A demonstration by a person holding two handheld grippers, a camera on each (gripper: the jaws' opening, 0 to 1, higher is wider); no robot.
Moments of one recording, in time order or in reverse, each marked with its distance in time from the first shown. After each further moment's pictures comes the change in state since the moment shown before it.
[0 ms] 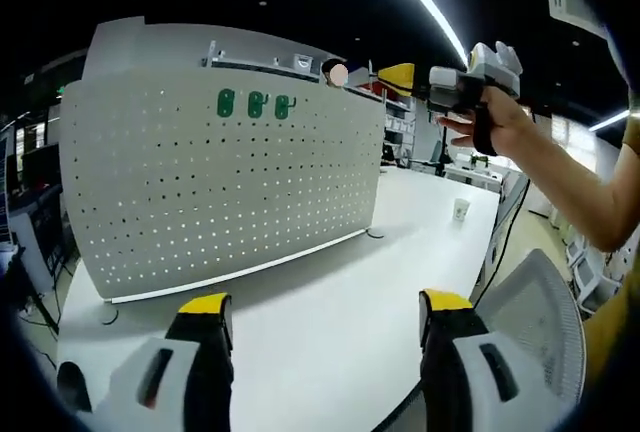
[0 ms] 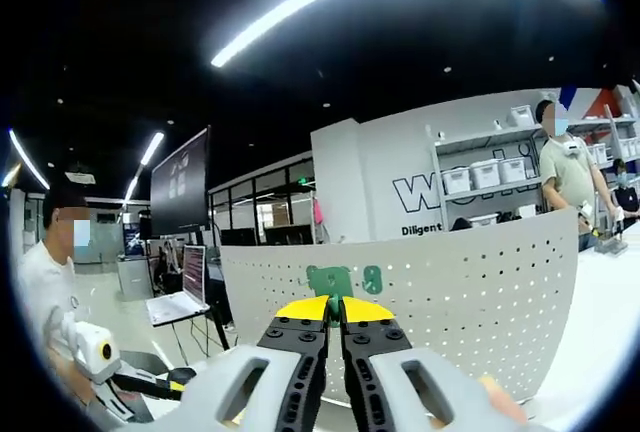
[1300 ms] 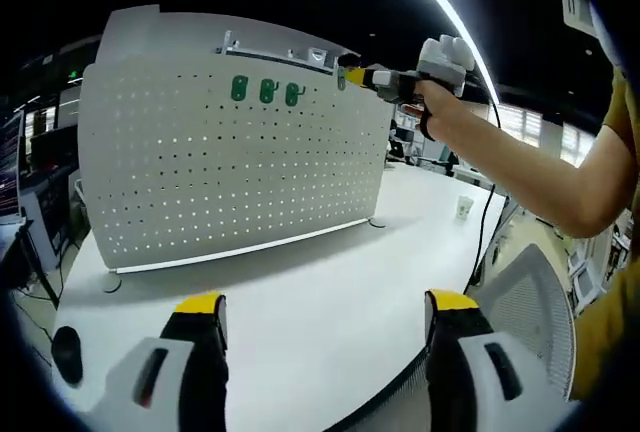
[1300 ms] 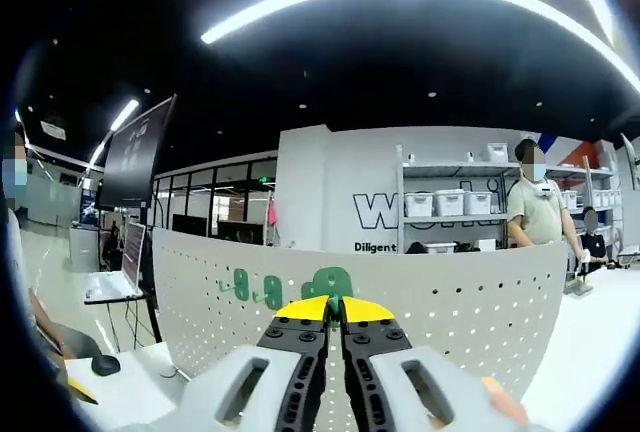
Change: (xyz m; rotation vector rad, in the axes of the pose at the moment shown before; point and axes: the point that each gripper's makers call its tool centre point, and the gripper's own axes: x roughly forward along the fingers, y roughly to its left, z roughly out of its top) left arm -0.019 -0.006 -0.022 -0.056 0.037 0.041; right arm 0.066 -0.052 -0.008 -0.176 -0.031 -0.189
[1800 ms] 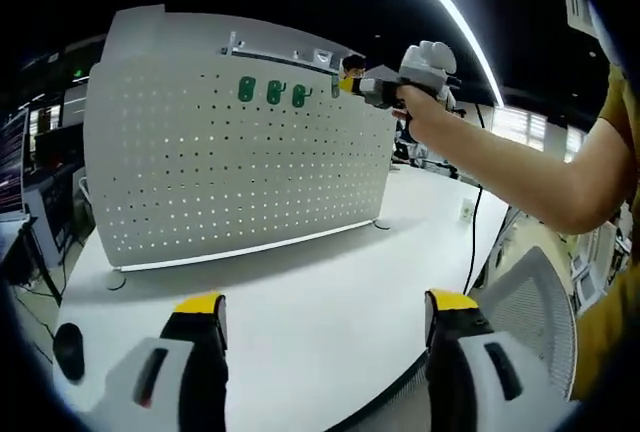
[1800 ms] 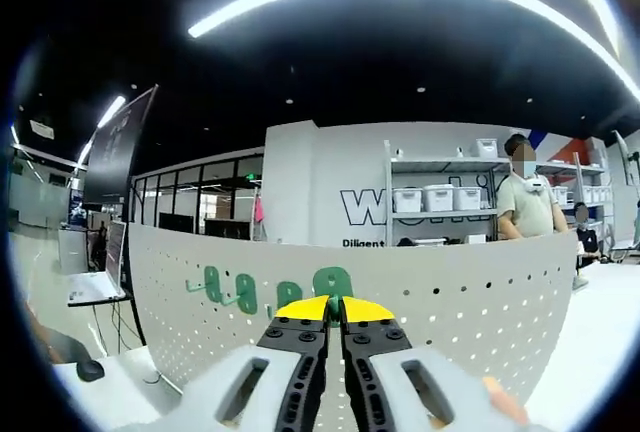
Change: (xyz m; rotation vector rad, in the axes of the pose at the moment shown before) left arm -0.001 0.004 0.000 -0.010 0.002 0.016; right arm 0.032 -0.017 -0.013 0.008 0.011 -0.056
